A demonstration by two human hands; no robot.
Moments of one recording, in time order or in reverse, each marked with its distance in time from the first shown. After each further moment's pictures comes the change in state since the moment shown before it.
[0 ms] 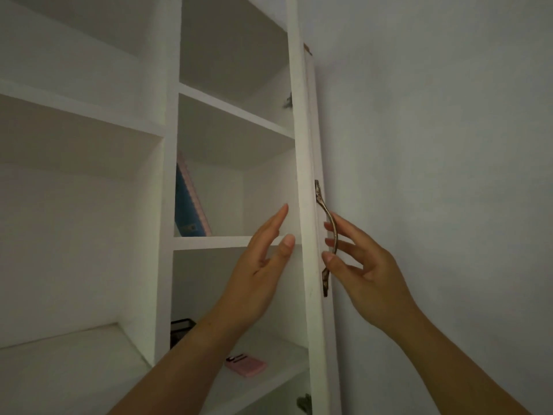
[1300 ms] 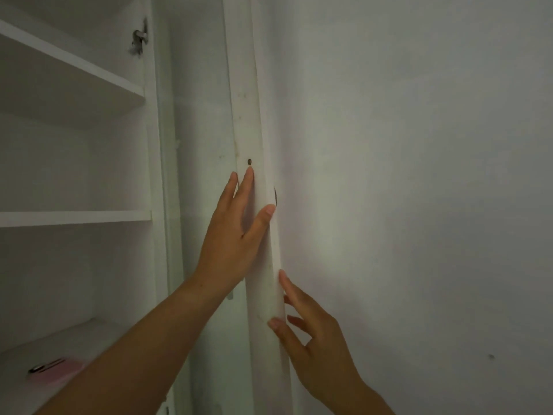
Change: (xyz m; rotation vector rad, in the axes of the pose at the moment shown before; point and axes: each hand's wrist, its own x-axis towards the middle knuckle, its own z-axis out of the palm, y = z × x) left_hand 0.057 0.042 0.233 0.117 0.043 0.047; right_hand -0.124 0.077 -0.172 -0.353 -0.002 0.238
